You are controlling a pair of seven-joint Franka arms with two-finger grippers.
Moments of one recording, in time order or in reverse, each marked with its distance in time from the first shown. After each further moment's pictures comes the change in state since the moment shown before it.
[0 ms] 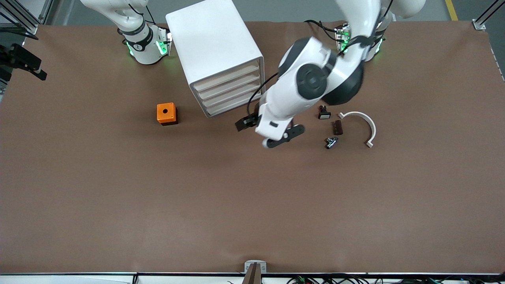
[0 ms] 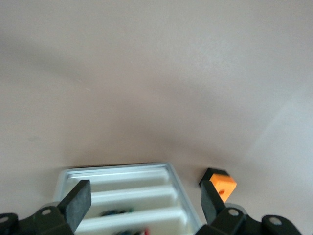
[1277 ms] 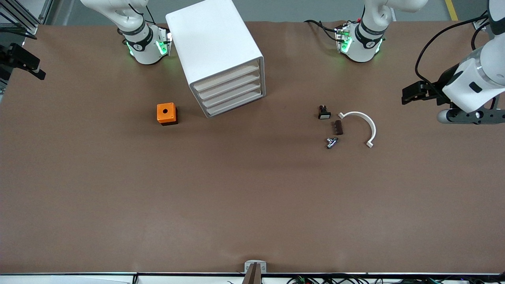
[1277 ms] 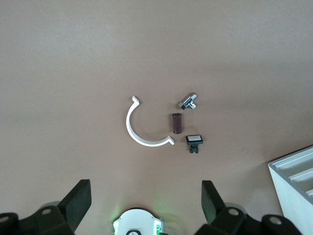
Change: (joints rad) left arm 0.484 -0.340 -0.070 -0.102 0.504 -0.412 0.816; right arm 0.000 -0.003 -0.007 -0.008 0.000 0.004 0.009
